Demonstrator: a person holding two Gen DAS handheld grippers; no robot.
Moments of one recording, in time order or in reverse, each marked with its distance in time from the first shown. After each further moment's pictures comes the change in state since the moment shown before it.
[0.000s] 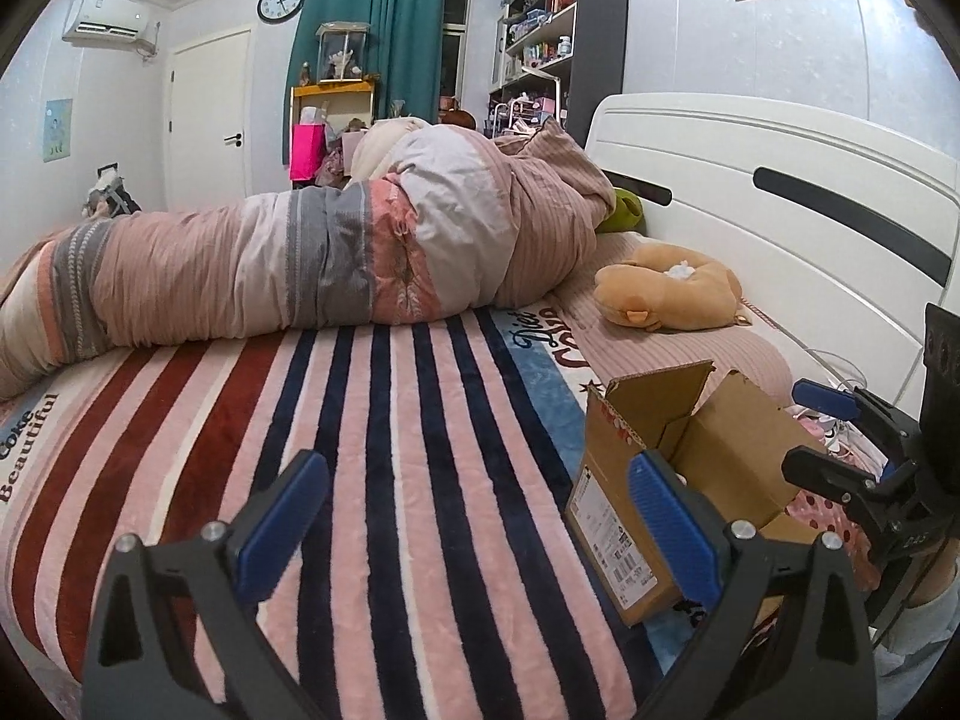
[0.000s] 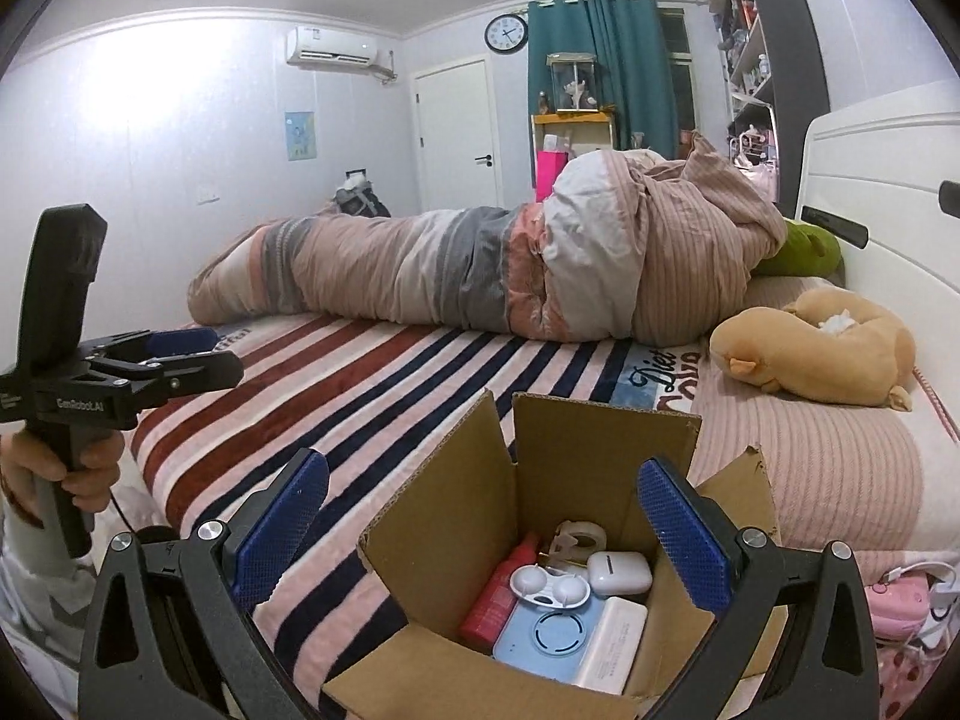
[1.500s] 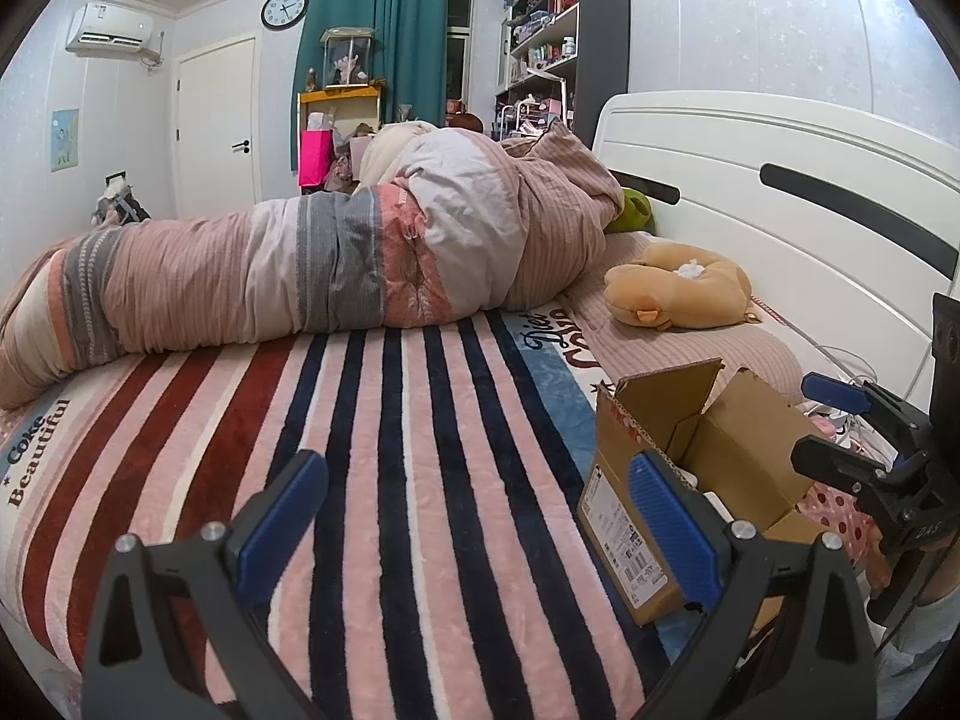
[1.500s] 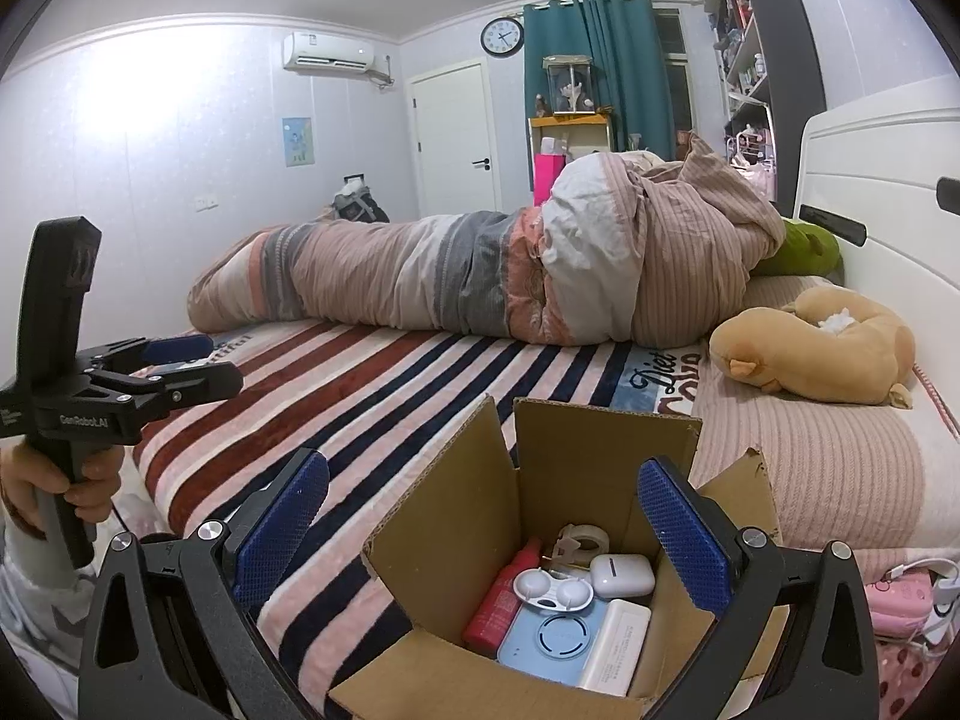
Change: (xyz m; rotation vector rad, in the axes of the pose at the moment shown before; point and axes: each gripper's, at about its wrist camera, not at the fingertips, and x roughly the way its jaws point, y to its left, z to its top) left arm -0.005 -0.001 -0.004 0.007 -0.008 0.038; right arm -0.002 0.002 0.004 0.007 -0.004 -0.006
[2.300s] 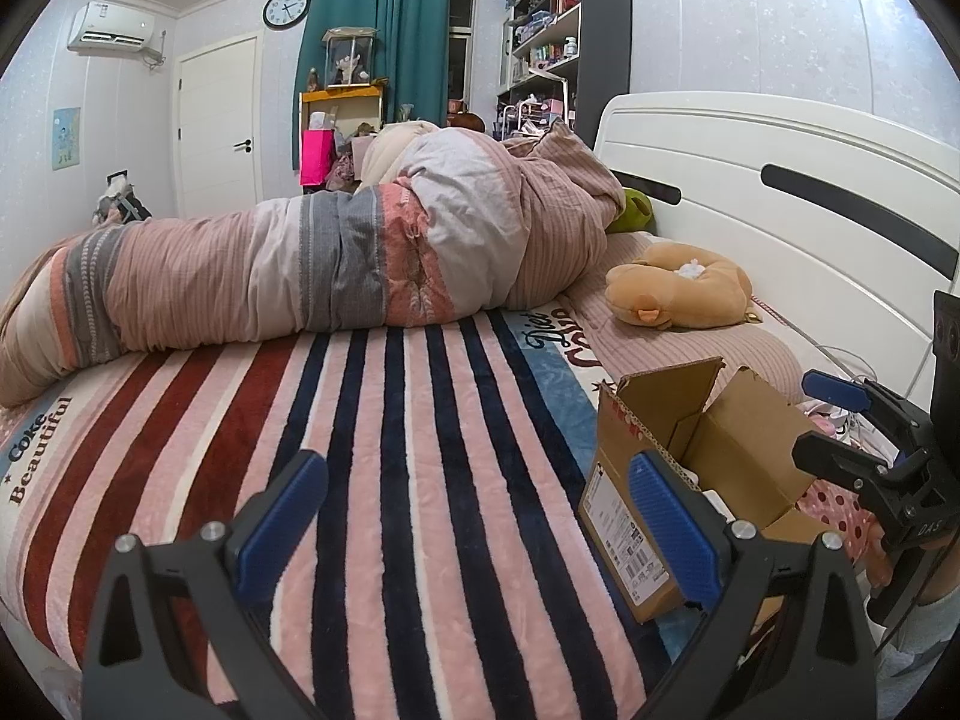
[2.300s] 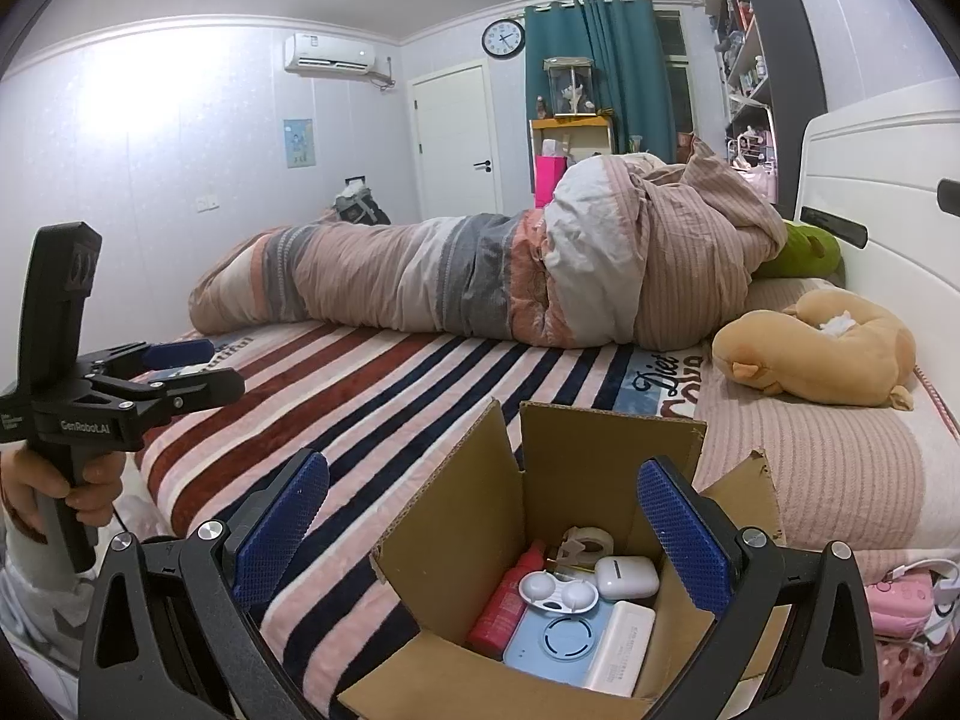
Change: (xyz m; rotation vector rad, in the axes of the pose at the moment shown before) left arm -0.001 0.001 0.000 -0.001 0.001 -0.001; right arm -0.001 0.005 0.001 0.003 -0.002 -0.005
